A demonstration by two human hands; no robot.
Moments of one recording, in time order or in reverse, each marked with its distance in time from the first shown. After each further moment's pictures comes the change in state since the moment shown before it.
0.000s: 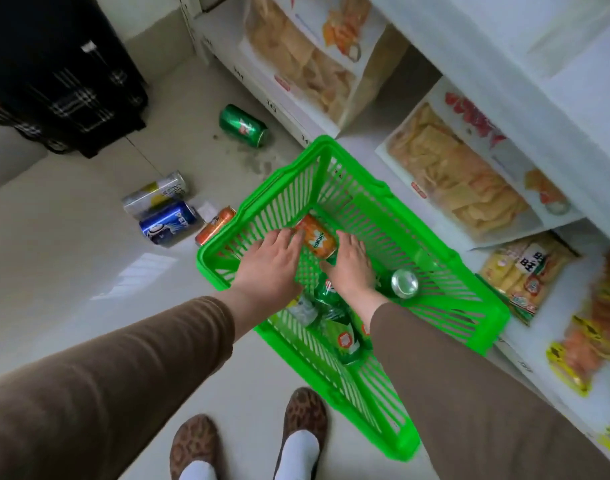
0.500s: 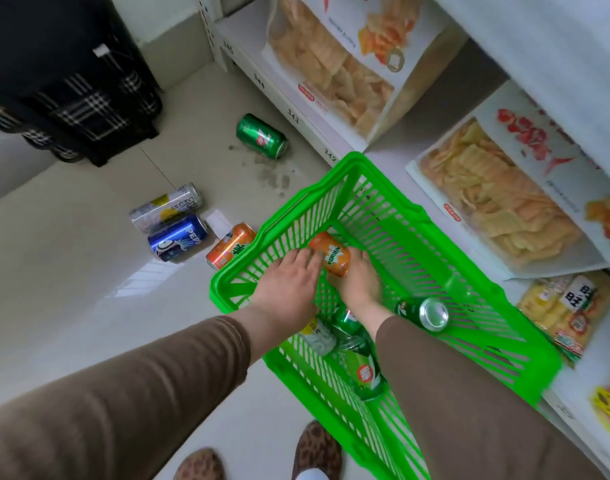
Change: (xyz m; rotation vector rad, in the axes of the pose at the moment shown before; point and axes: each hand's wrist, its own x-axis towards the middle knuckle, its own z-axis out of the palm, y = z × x) left_hand 0.034 -0.023 0.026 -0.043 -0.014 0.030; right_hand 0.057 -0.006 0.049 0.066 0.015 0.122
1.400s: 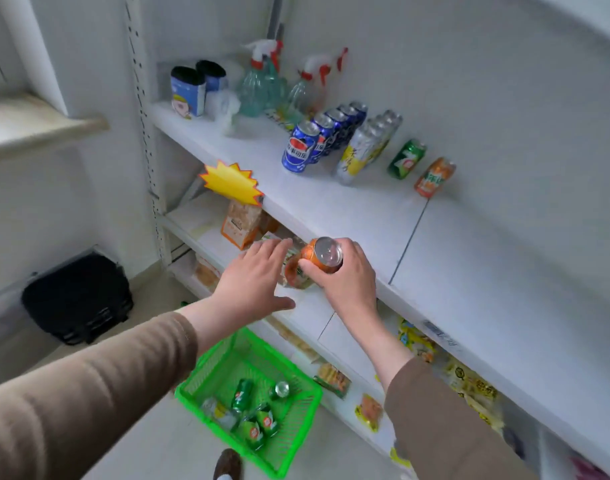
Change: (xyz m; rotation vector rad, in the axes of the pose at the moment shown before) left_hand -0.298 0.175 -0.609 -0.080 0.547 0.295; right_hand -0.425 -0.257 -0.666 0.156 0.689 -0.279
